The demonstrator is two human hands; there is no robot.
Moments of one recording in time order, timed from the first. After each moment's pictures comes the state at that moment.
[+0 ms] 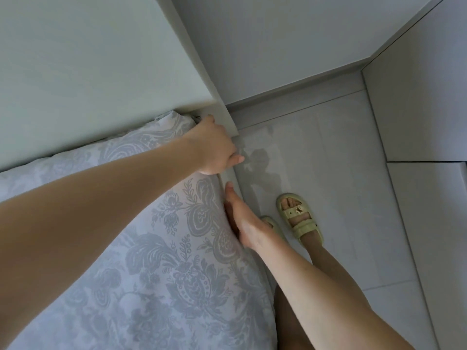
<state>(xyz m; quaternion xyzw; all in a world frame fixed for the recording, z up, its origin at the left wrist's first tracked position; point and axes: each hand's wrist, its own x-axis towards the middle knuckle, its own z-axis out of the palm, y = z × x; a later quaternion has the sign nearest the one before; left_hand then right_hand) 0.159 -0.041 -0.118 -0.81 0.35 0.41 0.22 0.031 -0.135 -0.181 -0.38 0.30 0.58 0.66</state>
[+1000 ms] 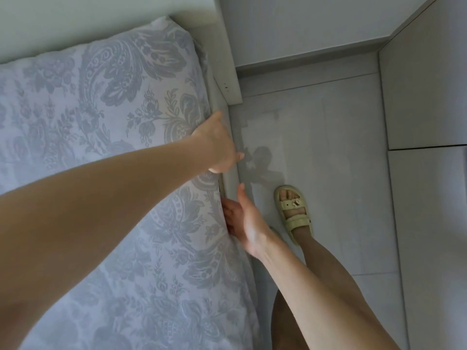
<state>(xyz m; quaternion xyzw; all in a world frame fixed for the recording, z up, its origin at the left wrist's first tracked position) 0.042 -0.093 -0.131 -0.77 0.32 0.45 0.32 -0.087 -0.201 -0.186 -0.38 0.27 0.61 0.65</state>
